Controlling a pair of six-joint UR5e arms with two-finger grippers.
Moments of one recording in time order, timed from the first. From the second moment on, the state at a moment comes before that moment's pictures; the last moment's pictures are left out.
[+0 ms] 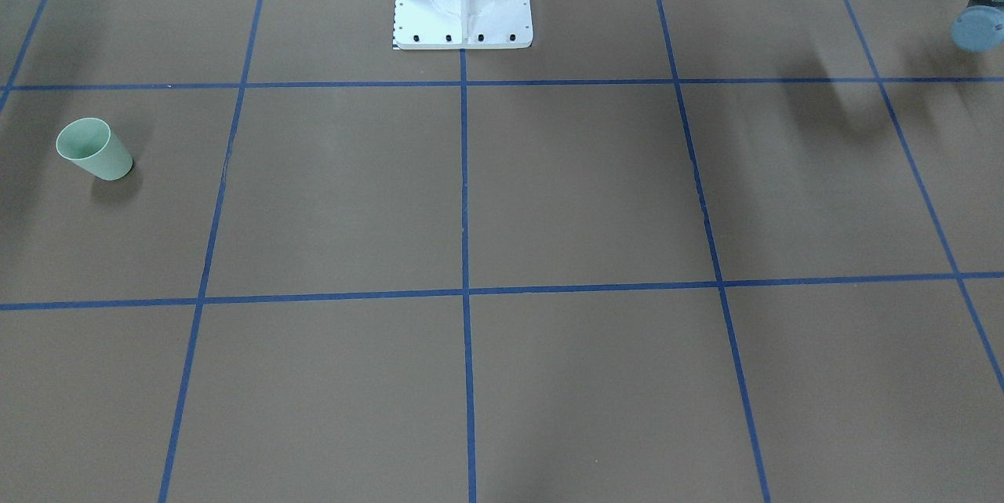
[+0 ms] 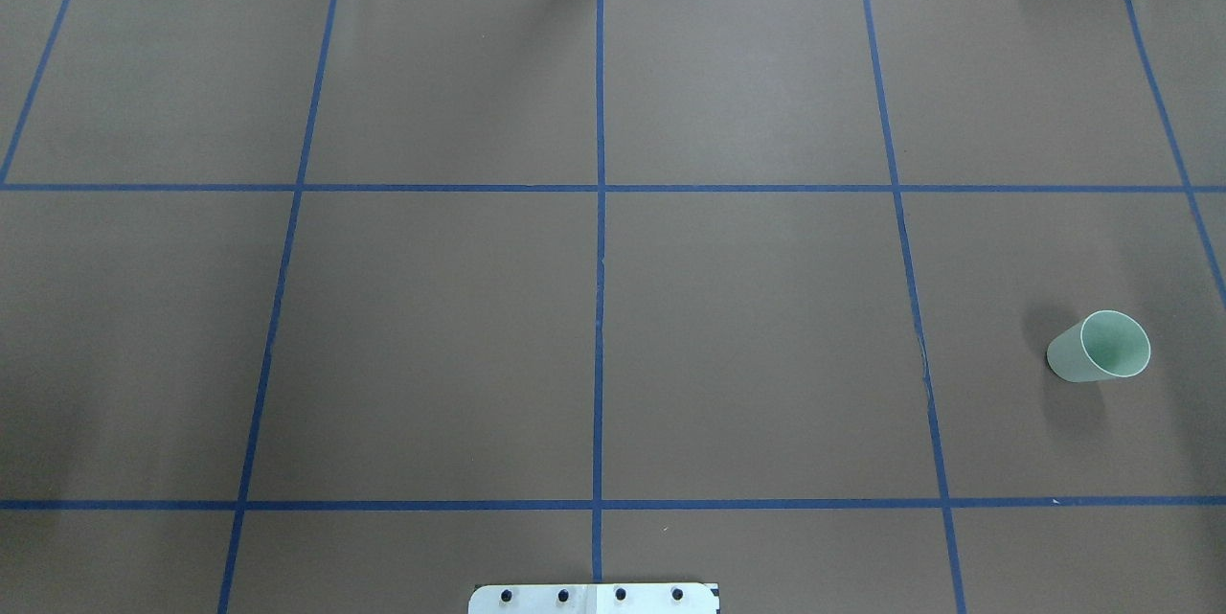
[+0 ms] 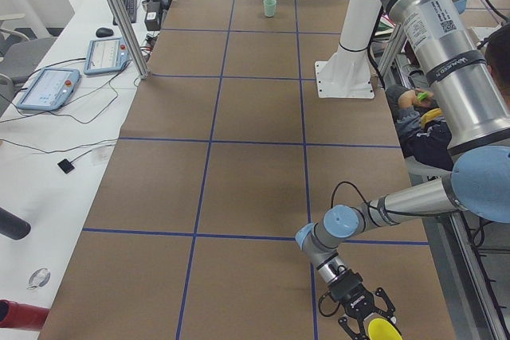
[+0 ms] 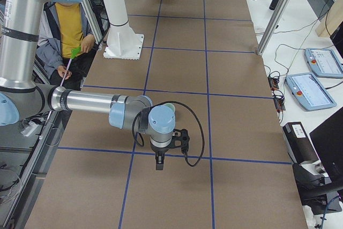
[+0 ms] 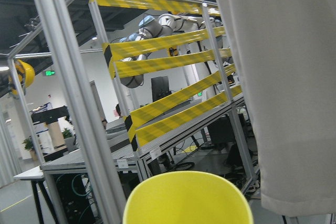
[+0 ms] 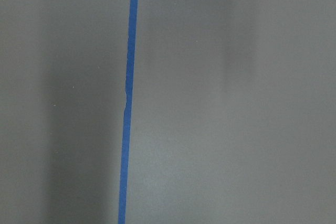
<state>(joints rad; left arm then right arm) -0.73 -1.08 -1.52 -1.24 -1.59 -2.30 1.64 -1.84 1.81 -1.68 2.32 -0.22</state>
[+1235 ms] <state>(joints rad) -1.11 -1.20 -1.49 -2.17 -0.97 -1.62 1.64 -1.80 1.81 -1.56 2.32 -0.21</state>
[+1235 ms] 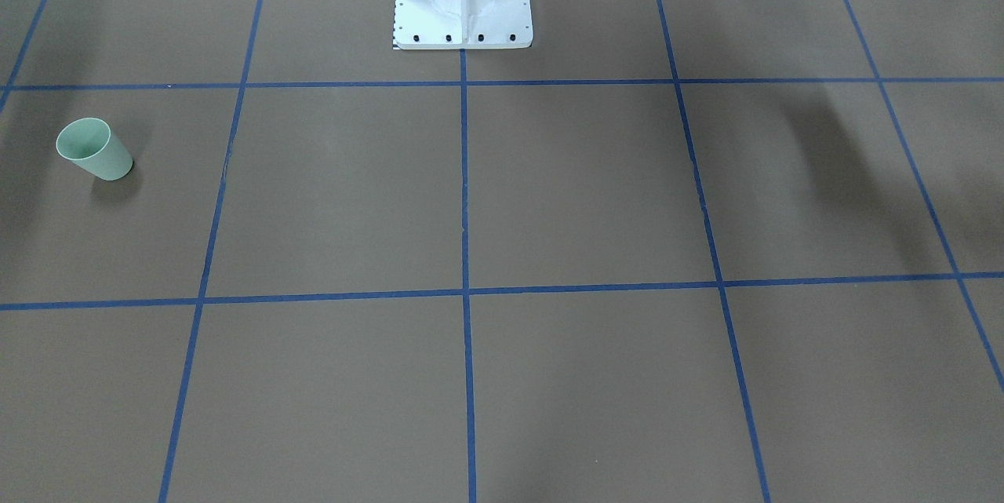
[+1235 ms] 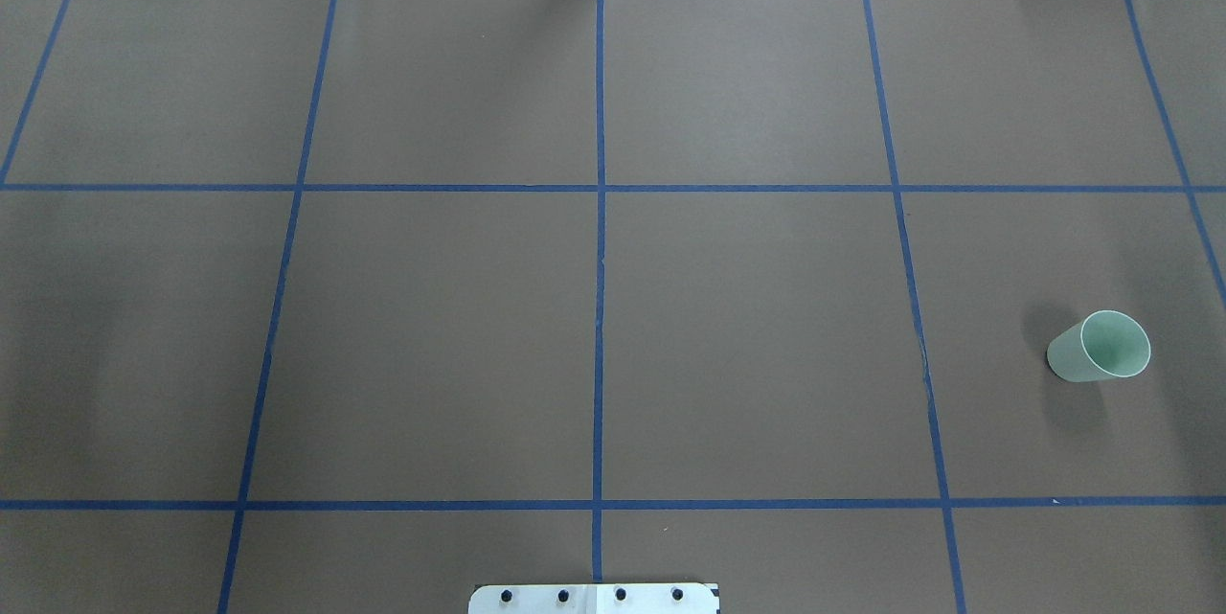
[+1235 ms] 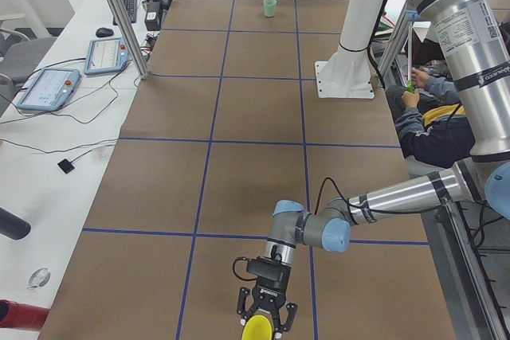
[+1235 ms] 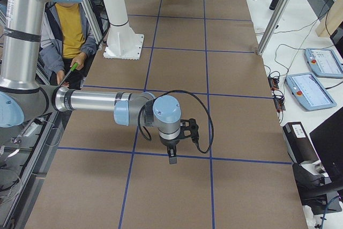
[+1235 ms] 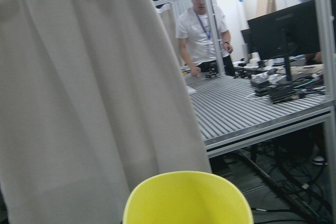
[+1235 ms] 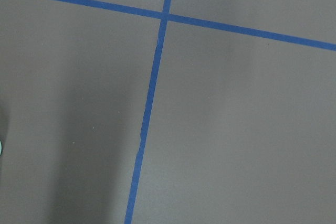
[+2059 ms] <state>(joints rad) -1.11 -1.49 -1.48 -2.59 -0.97 -1.22 1.64 -1.78 1.75 -1.35 2.36 -0.20</state>
